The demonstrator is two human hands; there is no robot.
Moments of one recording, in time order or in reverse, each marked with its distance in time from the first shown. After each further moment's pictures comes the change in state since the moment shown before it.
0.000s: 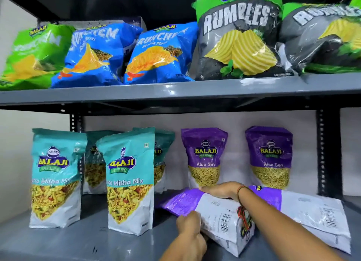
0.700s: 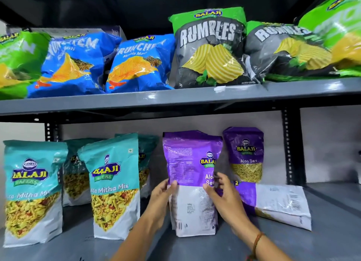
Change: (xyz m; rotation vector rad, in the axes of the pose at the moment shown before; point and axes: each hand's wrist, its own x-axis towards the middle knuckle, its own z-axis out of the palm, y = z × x) left_hand 0.027 0.065 -0.022 0.347 -0.569 0.365; right_hand -0.102 0.018 0.058 0.501 0.961 -0.271
